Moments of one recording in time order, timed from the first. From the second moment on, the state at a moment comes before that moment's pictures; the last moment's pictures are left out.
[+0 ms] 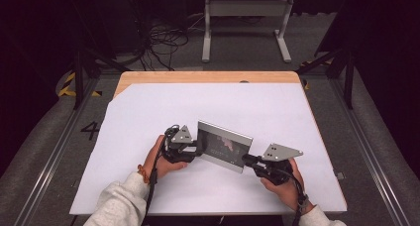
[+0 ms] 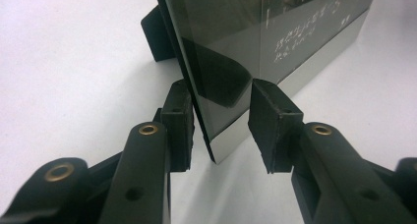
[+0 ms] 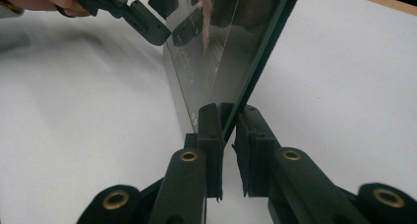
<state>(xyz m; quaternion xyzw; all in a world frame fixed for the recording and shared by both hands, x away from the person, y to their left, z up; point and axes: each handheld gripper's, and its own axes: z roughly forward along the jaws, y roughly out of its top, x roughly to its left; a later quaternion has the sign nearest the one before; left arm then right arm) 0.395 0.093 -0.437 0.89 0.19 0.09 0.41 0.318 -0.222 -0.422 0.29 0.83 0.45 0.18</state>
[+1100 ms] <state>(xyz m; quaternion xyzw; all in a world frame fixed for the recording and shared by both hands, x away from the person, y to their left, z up) 0.380 0.093 -0.448 0.89 0.20 0.14 0.37 0.347 -0.214 -0.425 0.32 0.81 0.44 0.22</state>
